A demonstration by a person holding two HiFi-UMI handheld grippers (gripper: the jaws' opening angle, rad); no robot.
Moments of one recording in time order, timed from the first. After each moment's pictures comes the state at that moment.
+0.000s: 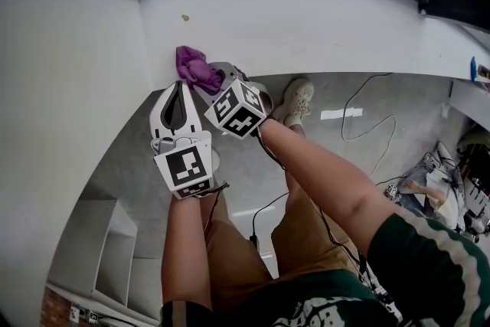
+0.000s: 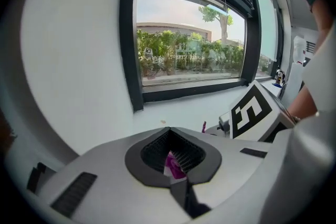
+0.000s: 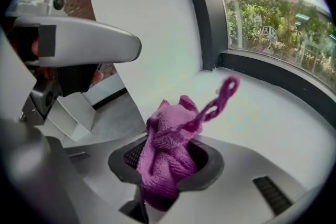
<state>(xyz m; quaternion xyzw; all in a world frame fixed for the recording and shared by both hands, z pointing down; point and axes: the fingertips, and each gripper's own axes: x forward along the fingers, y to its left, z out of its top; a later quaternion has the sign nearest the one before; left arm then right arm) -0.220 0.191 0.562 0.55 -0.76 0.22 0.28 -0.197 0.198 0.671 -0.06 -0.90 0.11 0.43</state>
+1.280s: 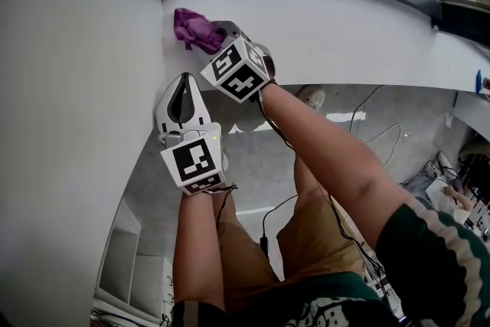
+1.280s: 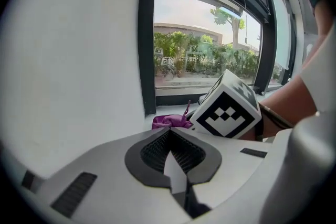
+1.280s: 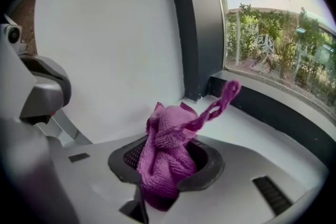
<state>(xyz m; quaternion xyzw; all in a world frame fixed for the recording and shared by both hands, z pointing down) -0.269 0.183 0.562 0.51 -0.78 0.18 0.30 -0.296 0.125 0.662 -0.03 -0.92 0.08 0.39</state>
